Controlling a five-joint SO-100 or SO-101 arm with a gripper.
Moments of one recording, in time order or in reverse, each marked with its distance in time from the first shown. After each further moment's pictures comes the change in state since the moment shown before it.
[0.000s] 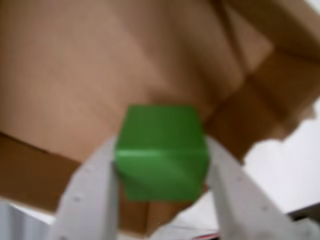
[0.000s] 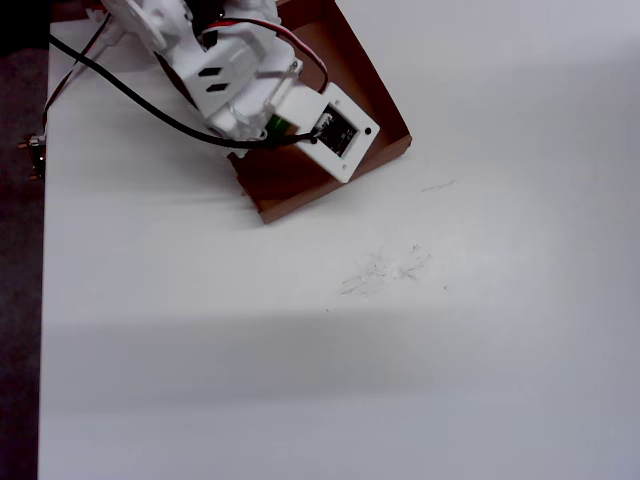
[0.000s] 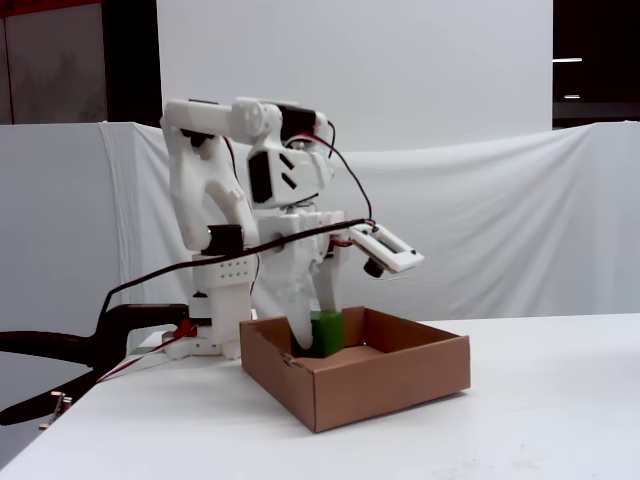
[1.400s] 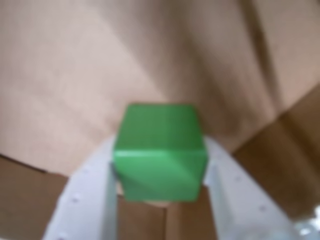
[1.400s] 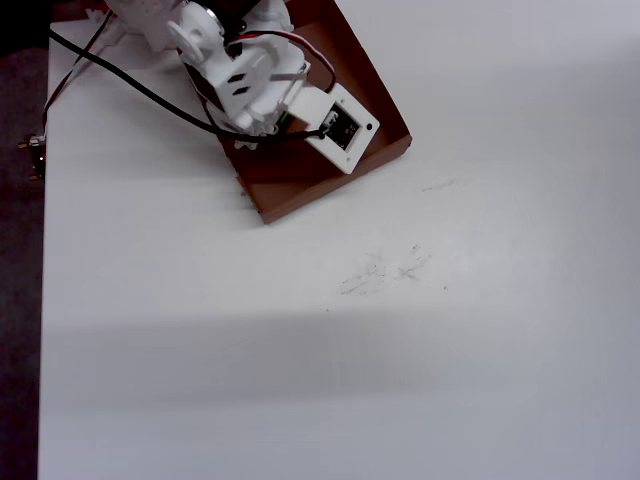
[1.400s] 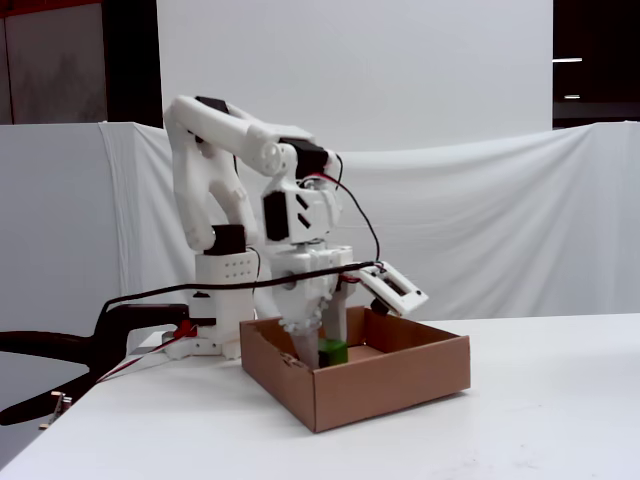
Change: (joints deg) arm -5.0 -4.0 7.8 -9.2 4.3
